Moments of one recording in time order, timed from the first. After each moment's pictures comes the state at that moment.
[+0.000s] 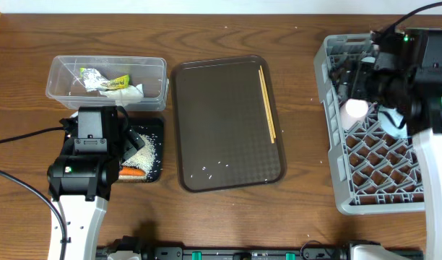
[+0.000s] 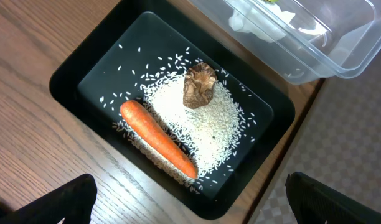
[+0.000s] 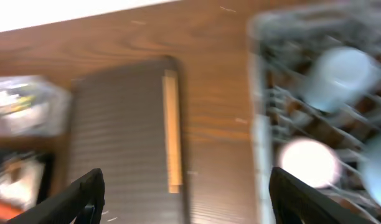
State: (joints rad) left arm -0.01 1.04 1.03 -1.08 -0.27 -0.63; right arm 0.03 1.38 1.54 -0.98 -0.28 0.18
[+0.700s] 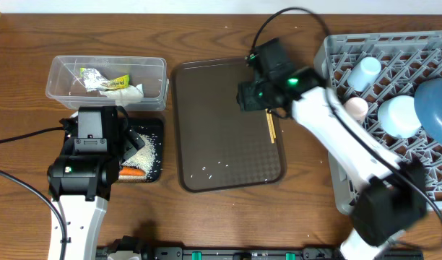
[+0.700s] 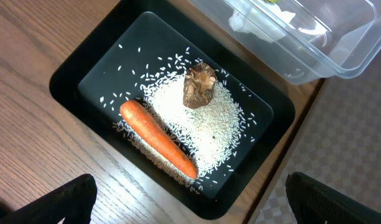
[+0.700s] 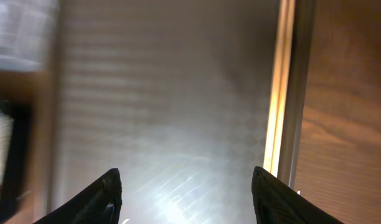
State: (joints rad) left arm -0.01 1.04 1.03 -1.08 -0.27 -0.63; right arm 0.52 1.86 1.54 -0.79 -0.03 0.39
